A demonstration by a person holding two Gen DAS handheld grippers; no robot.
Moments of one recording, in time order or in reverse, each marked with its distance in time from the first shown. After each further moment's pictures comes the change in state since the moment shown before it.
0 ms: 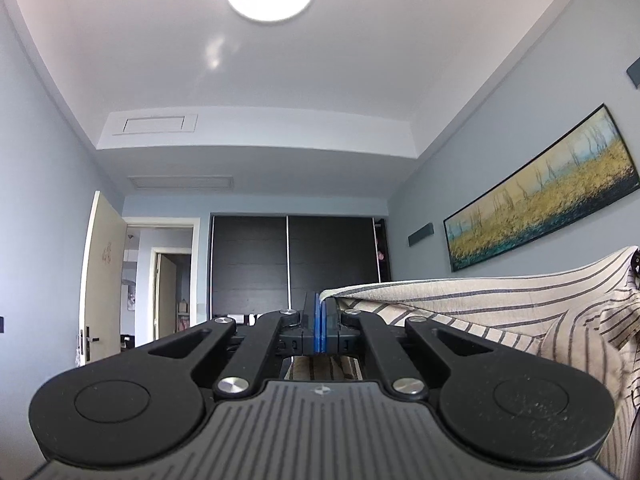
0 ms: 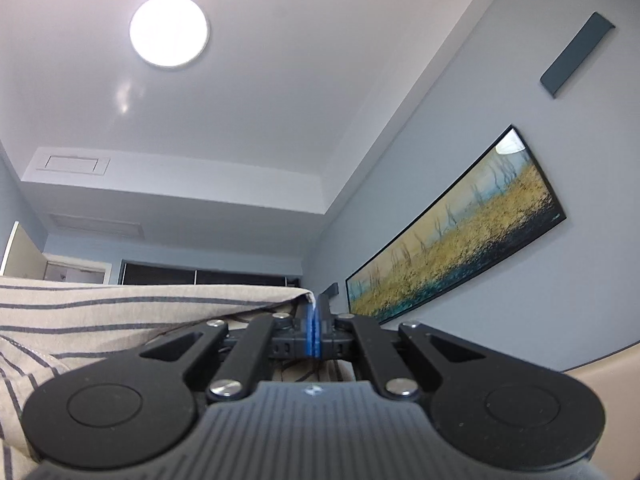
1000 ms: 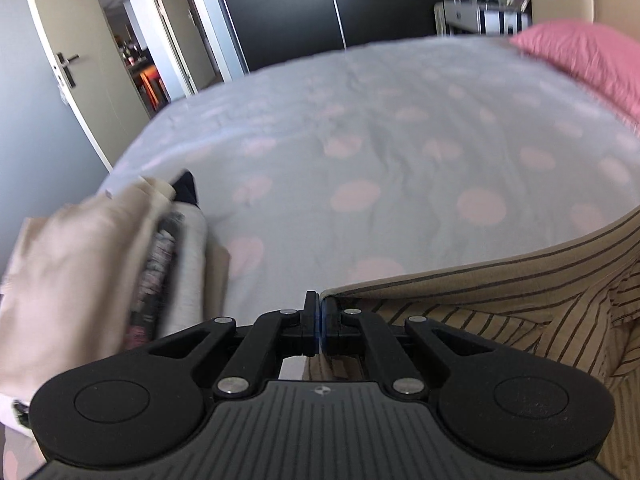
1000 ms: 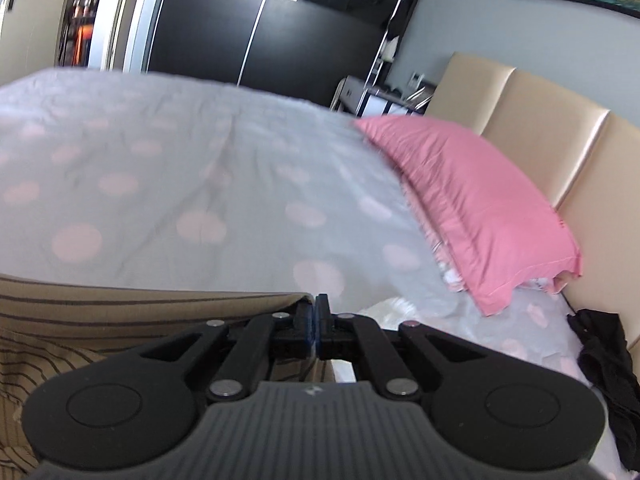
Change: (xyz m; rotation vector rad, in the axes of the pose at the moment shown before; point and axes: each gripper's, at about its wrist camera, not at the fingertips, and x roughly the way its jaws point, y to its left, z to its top) left arm 0.366 0.025 -0.528 0.163 1.103 0.156; right arm 0.244 0.154 -0.614 -0.440 1.090 0.181
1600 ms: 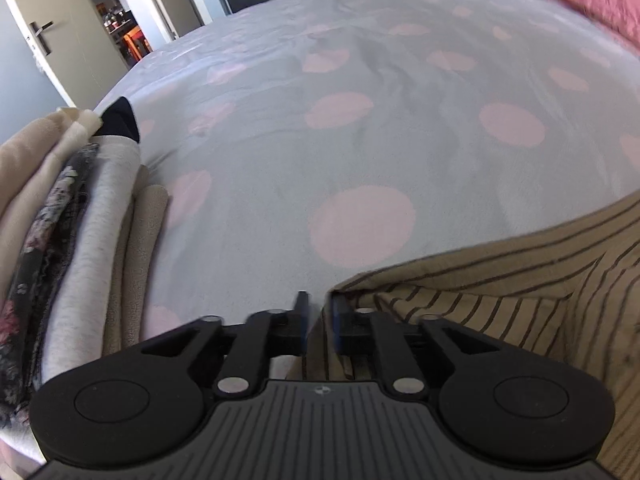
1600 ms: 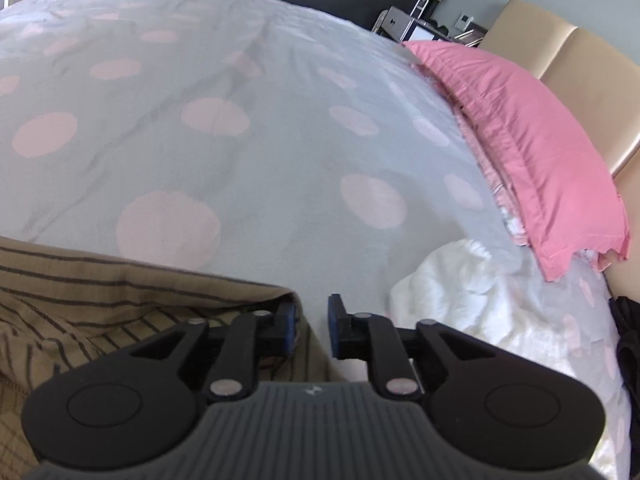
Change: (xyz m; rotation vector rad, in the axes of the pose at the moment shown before) left arm 0.054 -0.007 -0.019 -0.024 0.094 -0.008; right arm 0.097 0.025 -0.026 -0.092 0.189 0.055
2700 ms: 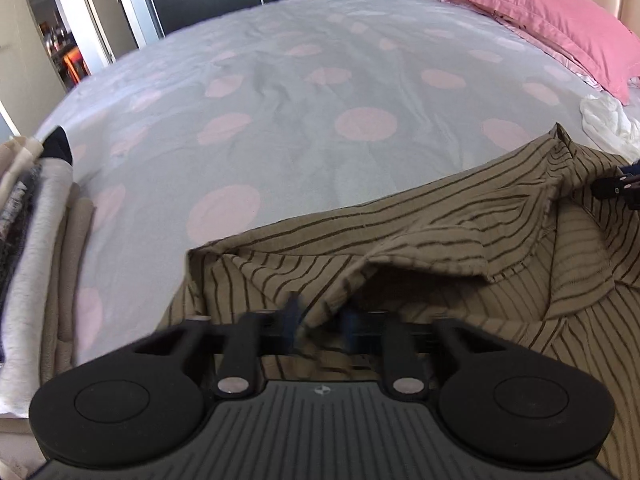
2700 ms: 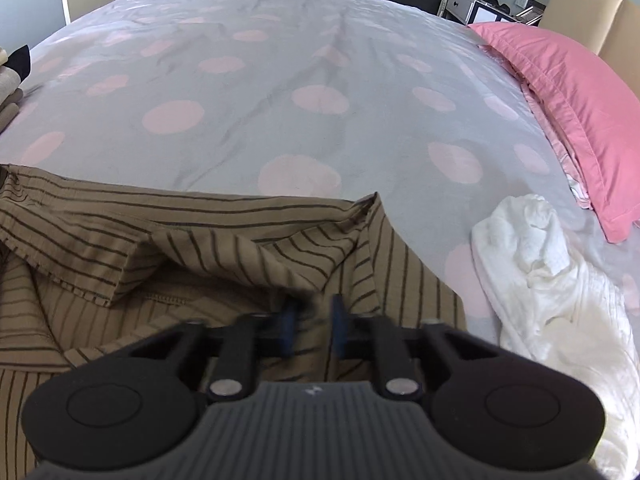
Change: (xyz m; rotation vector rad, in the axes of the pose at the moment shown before) left arm -0.040 -0.064 -0.020 0.089 -0.002 -0.212; right arm -0.060 0.024 -0.034 0.020 0.054 0.284
